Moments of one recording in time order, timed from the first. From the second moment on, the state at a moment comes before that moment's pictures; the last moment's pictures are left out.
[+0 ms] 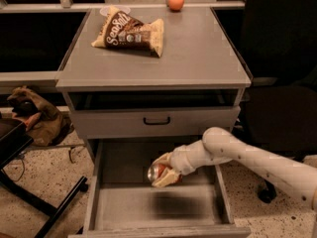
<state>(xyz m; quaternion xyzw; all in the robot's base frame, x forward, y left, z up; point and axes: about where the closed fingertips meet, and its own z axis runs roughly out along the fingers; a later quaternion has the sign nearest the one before) 0.536 -0.001 0.504 -0.64 0.63 0.31 0.32</state>
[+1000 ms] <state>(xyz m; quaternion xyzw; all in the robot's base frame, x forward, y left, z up) 0.540 -0.014 0.582 -0.63 0.62 0.33 0.35</state>
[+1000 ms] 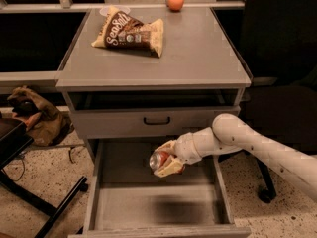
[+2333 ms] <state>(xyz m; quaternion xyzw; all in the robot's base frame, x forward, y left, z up) 0.514 0.075 0.808 -0.73 0.51 0.25 0.37</state>
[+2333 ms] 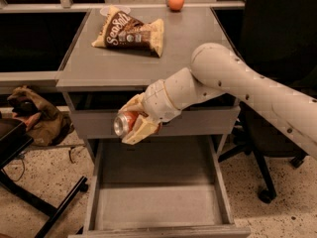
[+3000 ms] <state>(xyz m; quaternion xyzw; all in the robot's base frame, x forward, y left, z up) 0.586 0.058 0.905 -0.73 0.46 0.19 0.46</state>
